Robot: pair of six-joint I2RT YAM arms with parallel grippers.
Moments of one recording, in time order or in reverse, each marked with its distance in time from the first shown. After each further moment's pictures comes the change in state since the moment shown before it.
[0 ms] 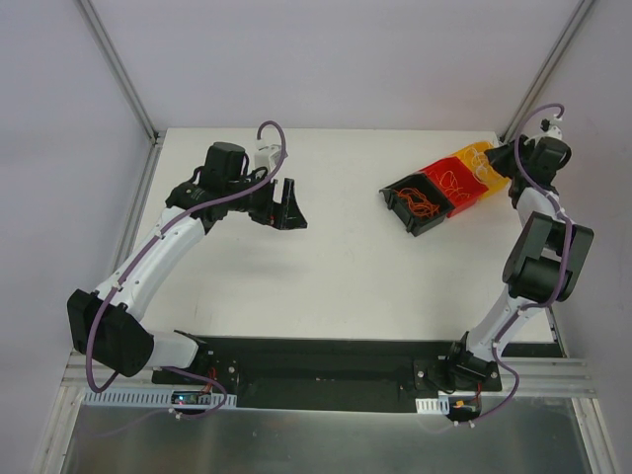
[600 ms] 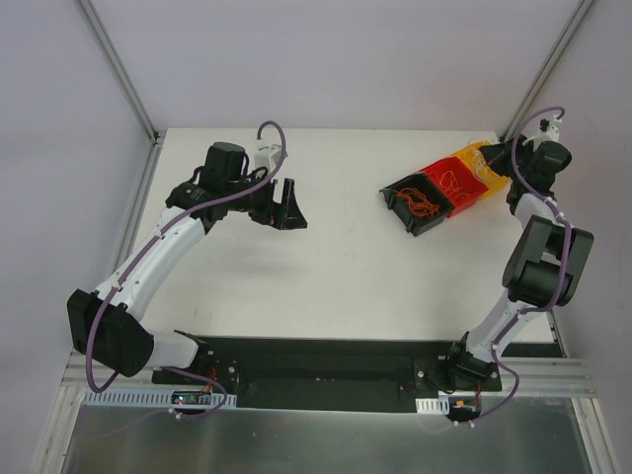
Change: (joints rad) left arm 0.000 0.000 0.000 0.000 0.000 0.000; right arm 0.001 -0.038 -0.079 0.162 -0.121 0.049
